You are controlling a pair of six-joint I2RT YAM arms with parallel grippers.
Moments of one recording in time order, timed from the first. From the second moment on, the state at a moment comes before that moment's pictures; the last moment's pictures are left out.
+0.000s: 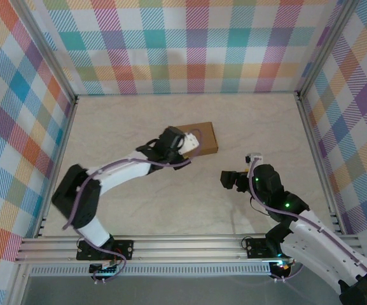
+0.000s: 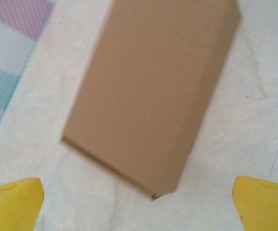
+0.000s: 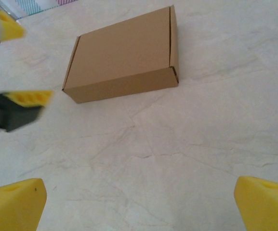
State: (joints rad) left arm -0.69 1.58 1.08 -0.21 -0.22 0.49; right arm 0.61 0.66 0.47 -0.33 0.10 0.47
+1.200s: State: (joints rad) left arm -0.08 1.56 0.40 0.67 -0.11 -0.07; right arm 0.01 1.54 0.38 0.67 -0.09 0.04
